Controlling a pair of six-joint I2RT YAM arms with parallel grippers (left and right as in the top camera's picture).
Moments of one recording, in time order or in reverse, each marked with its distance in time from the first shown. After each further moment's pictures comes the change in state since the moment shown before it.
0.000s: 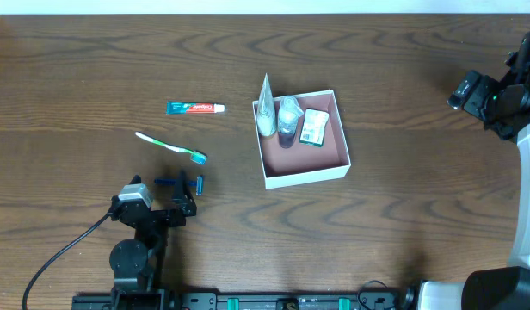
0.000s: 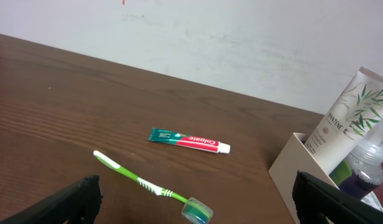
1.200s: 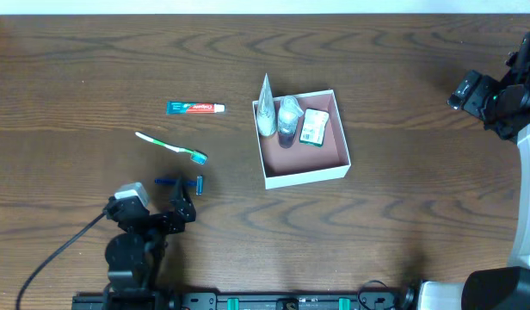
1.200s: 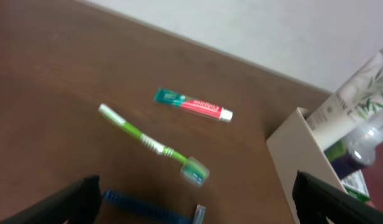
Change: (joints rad) left arm 0.000 0.101 0.194 -0.294 -0.004 -0.089; right arm 0.000 0.000 0.000 -0.001 0.000 0.000
